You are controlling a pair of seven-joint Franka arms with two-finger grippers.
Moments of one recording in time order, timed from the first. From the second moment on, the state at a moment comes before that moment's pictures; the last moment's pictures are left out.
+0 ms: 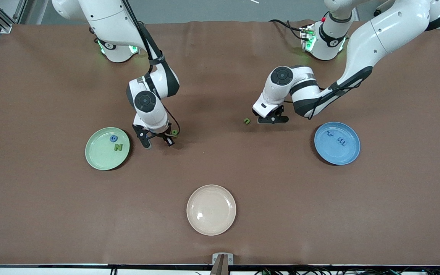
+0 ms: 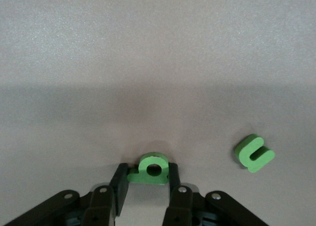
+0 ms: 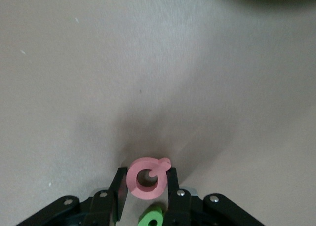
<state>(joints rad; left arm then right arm) 0.42 0.77 -1.06 -2.28 1.00 2.39 -1.38 0.77 0.48 -0.24 -2.13 0.17 2.58 1.37</state>
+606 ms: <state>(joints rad) 0.47 0.76 -1.04 -2.14 1.00 2.35 -1.23 0.56 0.32 -0.26 -2.11 0.17 2.32 0.65</state>
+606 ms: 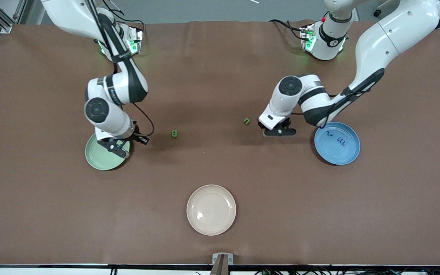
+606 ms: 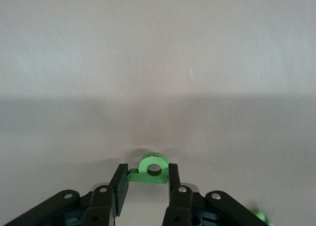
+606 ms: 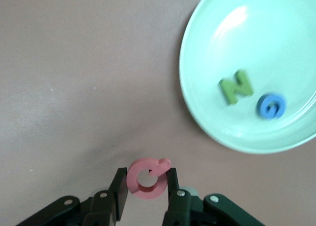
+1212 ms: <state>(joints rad) 0.90 0.76 -1.18 -2.08 0.98 2.18 -0.74 0.28 0.29 -0.26 -2.20 0.17 2.34 0.07</state>
